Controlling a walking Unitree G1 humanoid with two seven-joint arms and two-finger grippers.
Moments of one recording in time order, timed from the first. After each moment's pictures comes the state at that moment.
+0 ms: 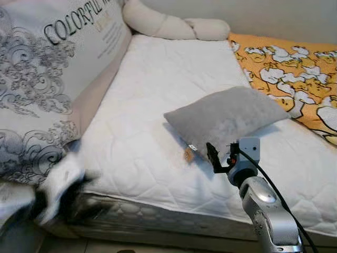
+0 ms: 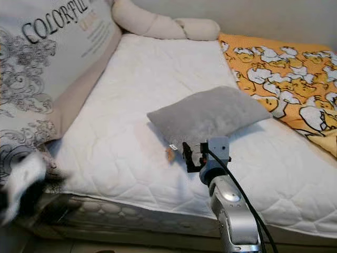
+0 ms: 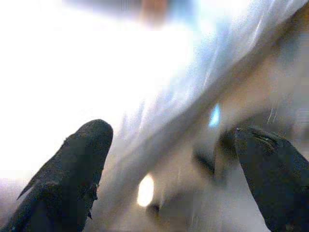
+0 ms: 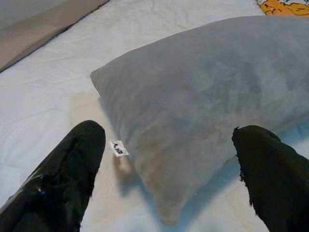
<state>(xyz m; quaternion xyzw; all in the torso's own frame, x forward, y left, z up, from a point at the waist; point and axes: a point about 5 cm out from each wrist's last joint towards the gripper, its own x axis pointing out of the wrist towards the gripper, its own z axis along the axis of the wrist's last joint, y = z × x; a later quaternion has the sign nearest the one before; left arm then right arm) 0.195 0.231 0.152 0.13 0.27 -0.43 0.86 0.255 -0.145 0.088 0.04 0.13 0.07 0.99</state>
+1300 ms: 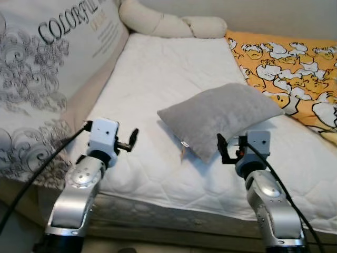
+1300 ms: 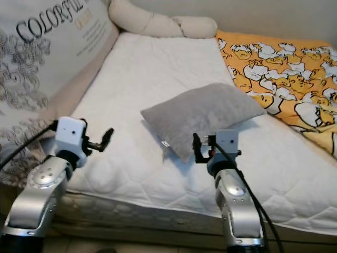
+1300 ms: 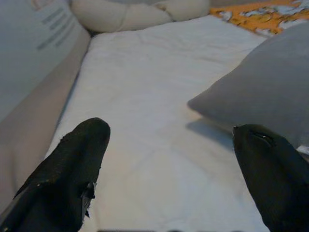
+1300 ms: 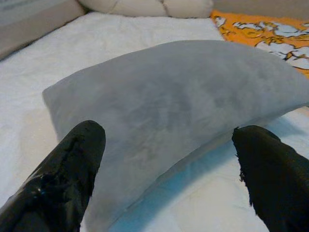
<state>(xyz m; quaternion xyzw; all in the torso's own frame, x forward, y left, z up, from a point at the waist) 0.277 0.175 0.127 0.10 0.06 -0.10 0.99 0.266 -0.154 0.100 0.01 0.09 0.03 1.00</state>
